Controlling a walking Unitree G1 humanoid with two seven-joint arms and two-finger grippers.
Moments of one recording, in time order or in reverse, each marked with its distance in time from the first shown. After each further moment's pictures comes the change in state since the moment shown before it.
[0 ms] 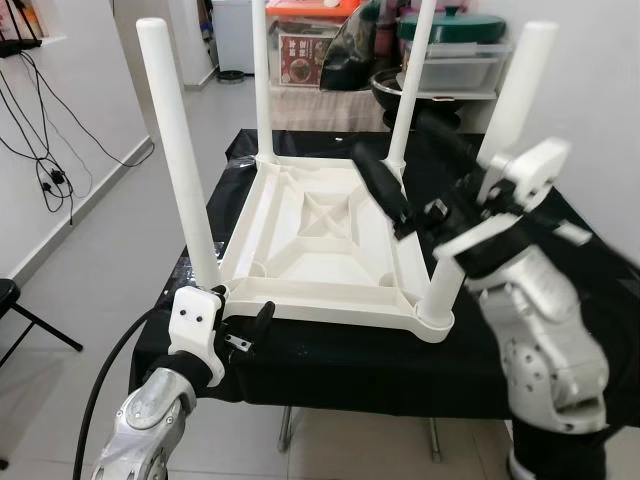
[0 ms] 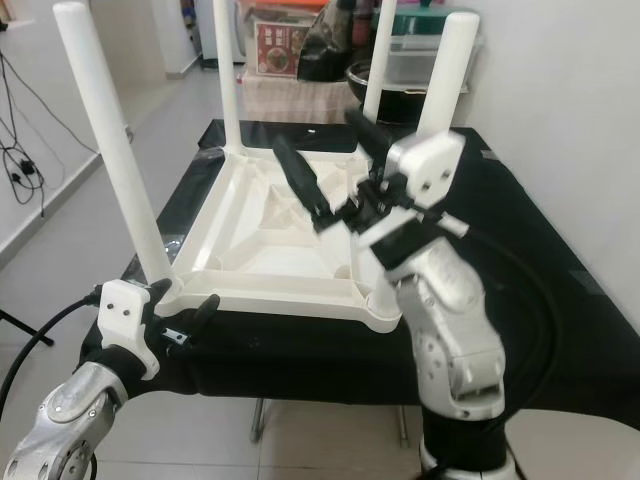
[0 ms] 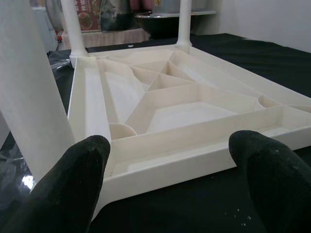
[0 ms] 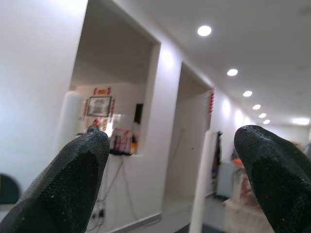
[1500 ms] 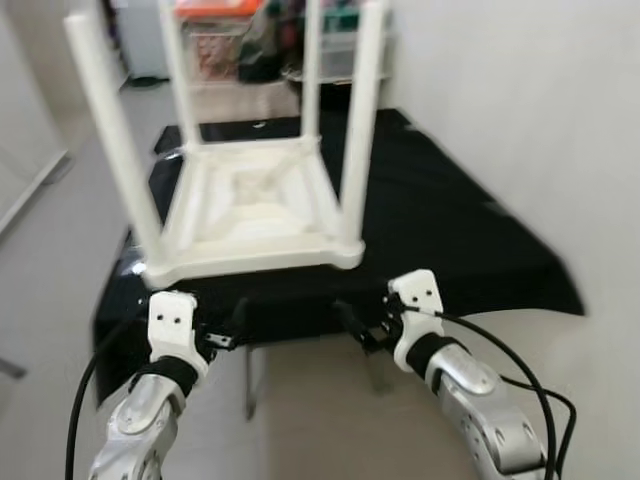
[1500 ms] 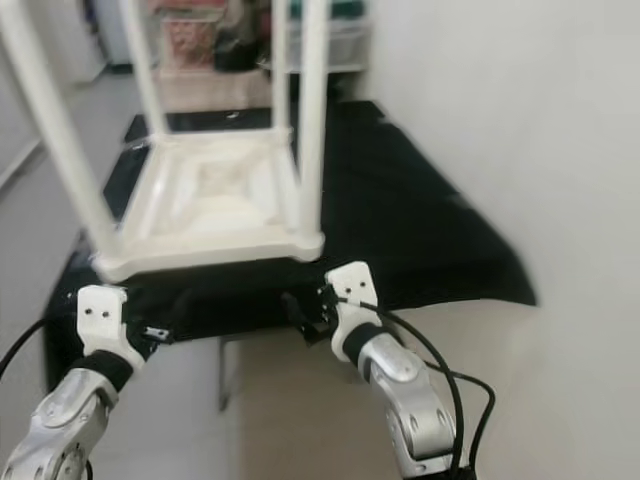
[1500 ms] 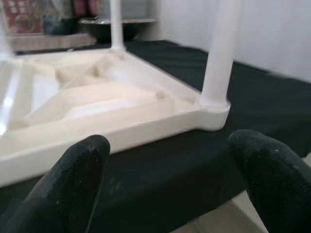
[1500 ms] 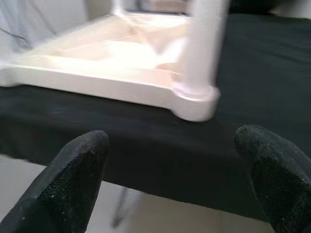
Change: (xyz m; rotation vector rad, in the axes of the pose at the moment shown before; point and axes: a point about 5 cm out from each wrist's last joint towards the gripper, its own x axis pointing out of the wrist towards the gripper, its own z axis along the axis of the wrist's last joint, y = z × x) left arm 0.000 0.015 0.000 -0.045 -0.026 0.120; right arm -0.111 0.037 -0.157 0.142 0.812 -0.074
